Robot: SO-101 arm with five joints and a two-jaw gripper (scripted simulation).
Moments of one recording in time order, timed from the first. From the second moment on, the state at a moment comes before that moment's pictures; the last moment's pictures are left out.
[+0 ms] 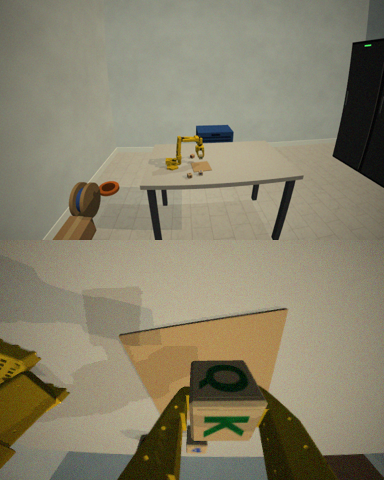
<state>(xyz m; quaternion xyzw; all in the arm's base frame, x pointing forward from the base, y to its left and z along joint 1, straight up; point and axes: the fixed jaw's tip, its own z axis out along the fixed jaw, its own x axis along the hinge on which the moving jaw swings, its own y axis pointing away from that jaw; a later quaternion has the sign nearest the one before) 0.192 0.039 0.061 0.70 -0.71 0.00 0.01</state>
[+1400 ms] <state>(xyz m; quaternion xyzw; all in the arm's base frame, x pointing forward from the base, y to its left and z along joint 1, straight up) 0.193 0.037 0.060 0.69 -0.73 0.00 0.00</state>
